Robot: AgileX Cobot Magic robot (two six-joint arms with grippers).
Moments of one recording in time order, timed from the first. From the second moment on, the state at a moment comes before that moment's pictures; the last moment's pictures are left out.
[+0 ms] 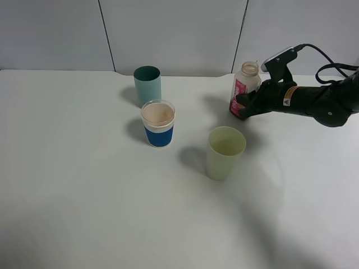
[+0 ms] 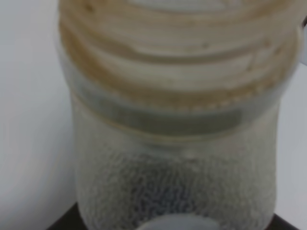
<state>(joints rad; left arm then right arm) 0.00 -0.01 -0.51 0.01 1.06 -0.02 0.07 1.99 -0.81 -0.65 -0.68 0.13</state>
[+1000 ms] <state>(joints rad) 0.00 -0.01 -0.51 0.01 1.06 -0.02 0.23 1.69 -0.80 -0.88 -0.48 -0.05</state>
